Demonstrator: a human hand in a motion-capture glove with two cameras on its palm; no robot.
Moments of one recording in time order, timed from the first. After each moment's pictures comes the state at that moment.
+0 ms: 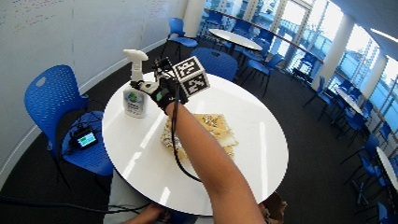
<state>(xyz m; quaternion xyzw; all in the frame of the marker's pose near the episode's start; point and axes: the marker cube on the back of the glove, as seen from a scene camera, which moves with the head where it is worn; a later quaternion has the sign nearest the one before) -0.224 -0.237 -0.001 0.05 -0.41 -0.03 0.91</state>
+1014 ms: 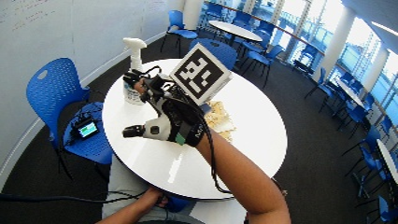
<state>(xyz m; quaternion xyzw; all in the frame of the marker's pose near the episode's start) -0.266 -0.079 -0.065 0.07 -0.22 -0.27 0.93</state>
